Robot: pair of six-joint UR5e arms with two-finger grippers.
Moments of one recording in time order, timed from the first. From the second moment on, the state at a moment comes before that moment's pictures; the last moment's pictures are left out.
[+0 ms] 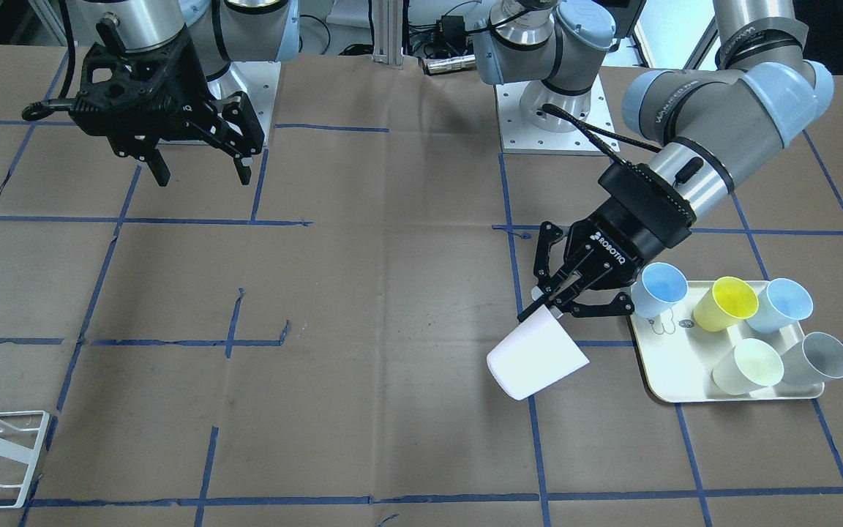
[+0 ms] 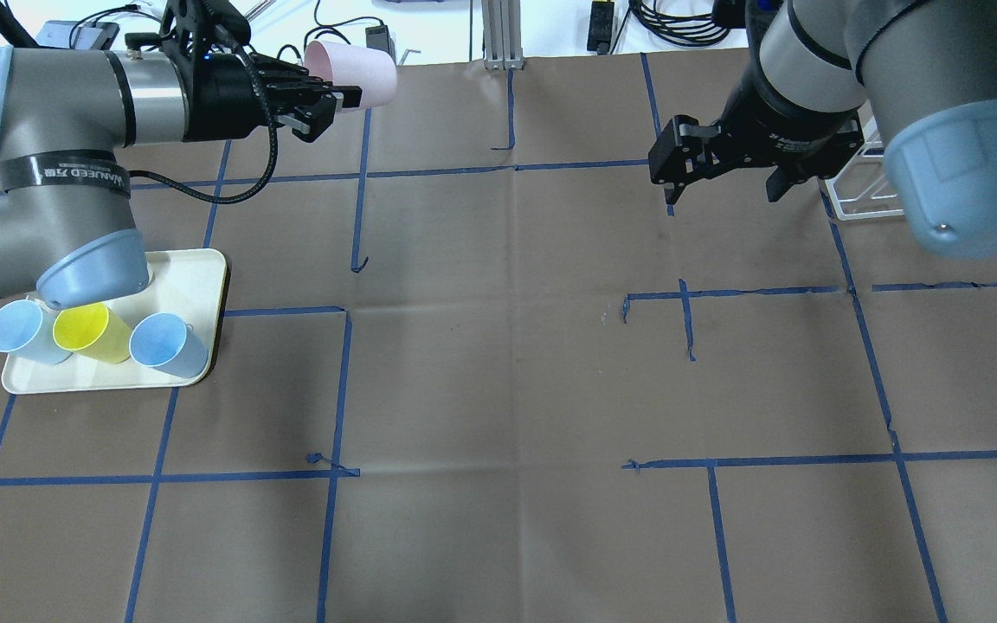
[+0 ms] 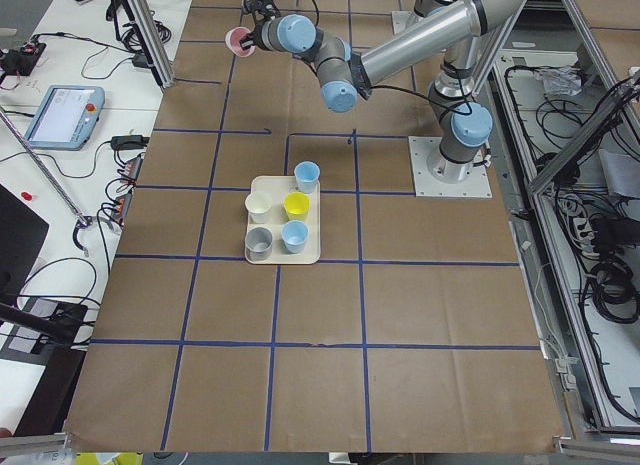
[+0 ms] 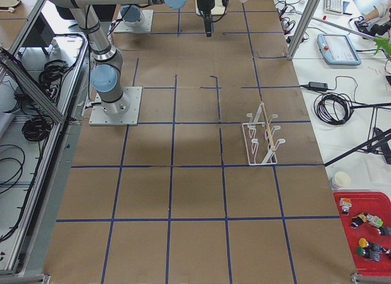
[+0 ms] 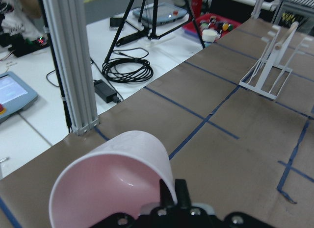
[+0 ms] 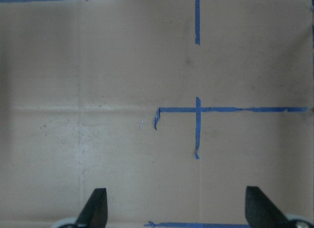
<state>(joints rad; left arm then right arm) -1.37 -1.73 -1.92 -0.46 0.61 0.81 1.63 -1.63 1.67 -1.81 -1.48 0.07</state>
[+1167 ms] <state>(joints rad) -1.38 -1.81 -2.10 0.05 0.21 0.84 1.49 -1.55 1.92 -2.50 -0.86 0.70</state>
